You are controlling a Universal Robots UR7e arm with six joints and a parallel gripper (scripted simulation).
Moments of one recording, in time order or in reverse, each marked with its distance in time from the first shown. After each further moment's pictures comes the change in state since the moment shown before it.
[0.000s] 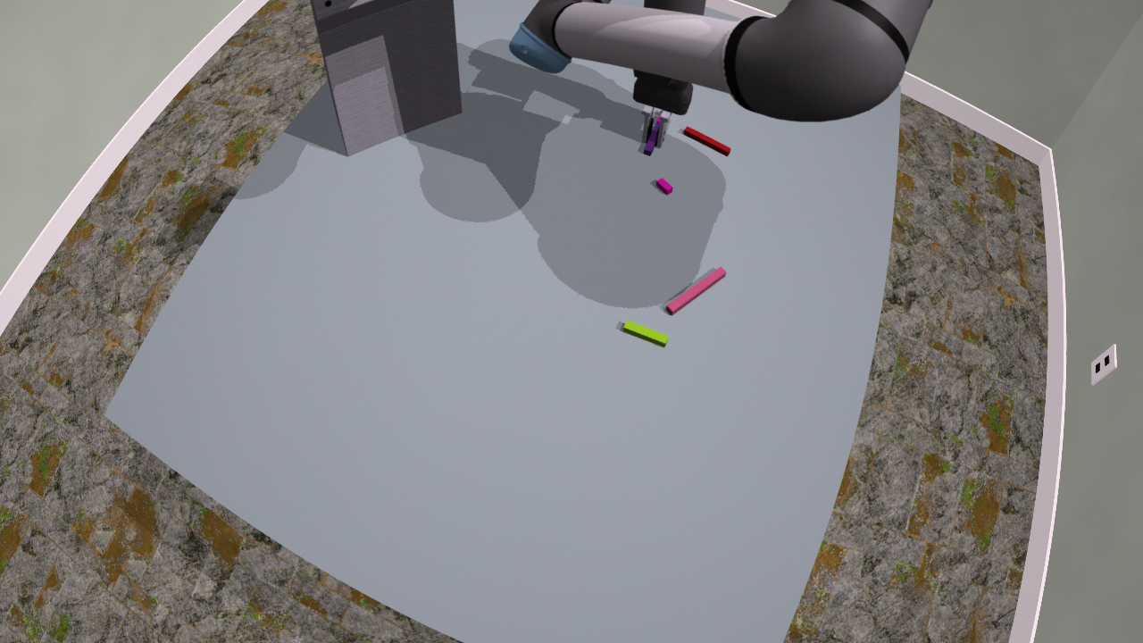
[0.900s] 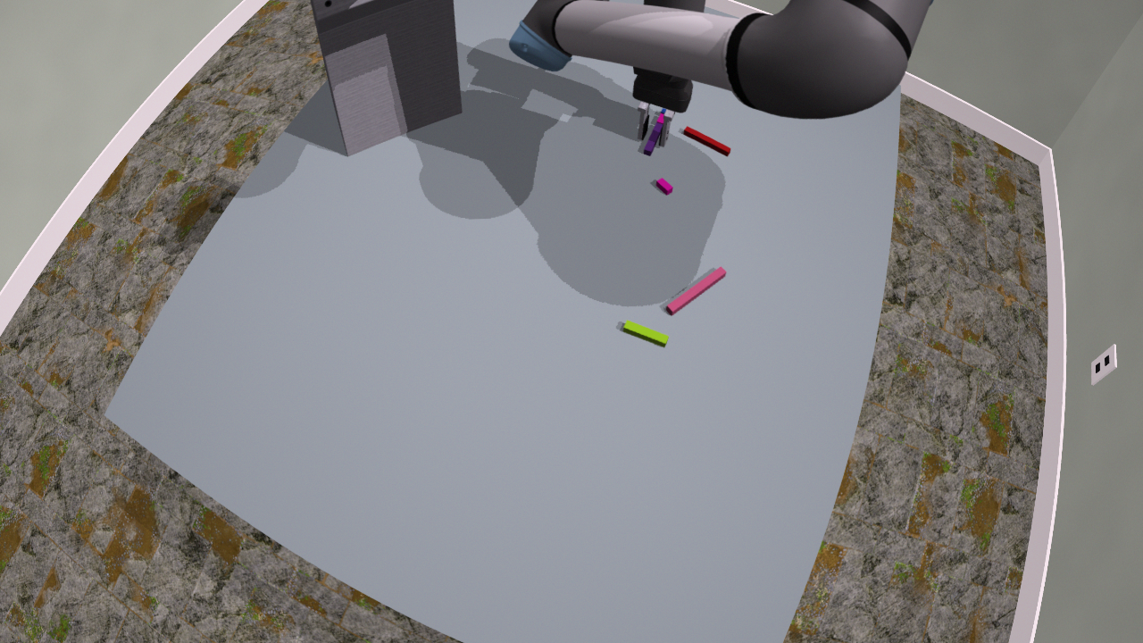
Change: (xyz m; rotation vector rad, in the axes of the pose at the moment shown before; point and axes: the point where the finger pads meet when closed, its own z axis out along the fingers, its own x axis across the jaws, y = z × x) arm 0.001 0.000 -0.005 0.000 0.002 0.001
